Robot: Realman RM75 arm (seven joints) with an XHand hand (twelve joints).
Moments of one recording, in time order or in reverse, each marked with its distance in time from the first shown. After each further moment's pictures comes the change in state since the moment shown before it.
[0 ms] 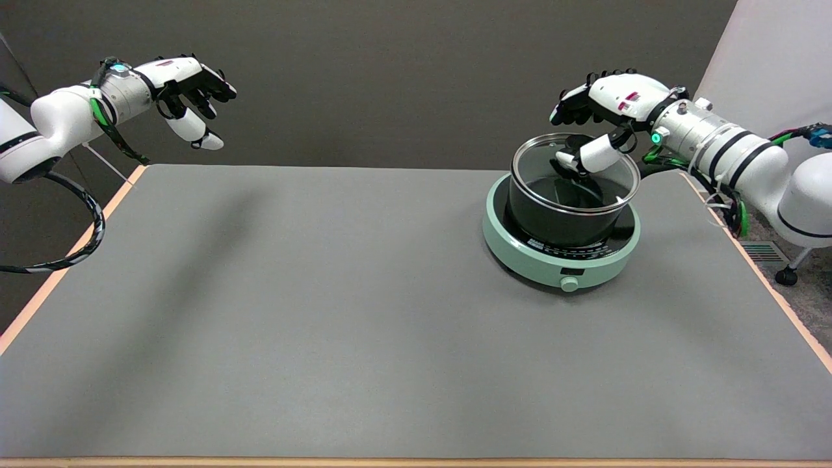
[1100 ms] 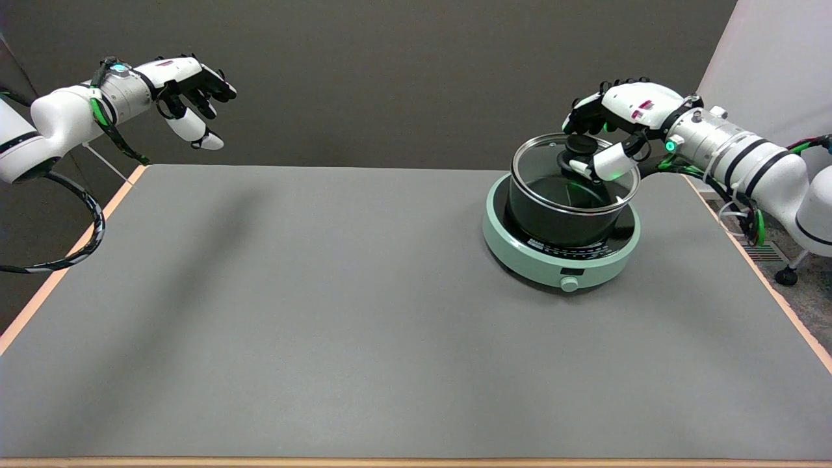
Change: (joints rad) arm -0.141 0.004 0.139 0.010 0.000 -0.027 0.000
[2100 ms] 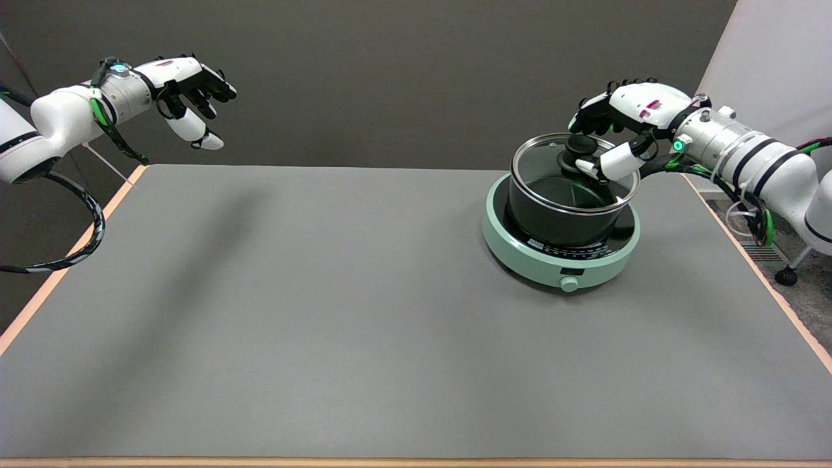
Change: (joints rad) arm -0.033 0.005 0.041 -0.011 0.003 -0.014 0.017
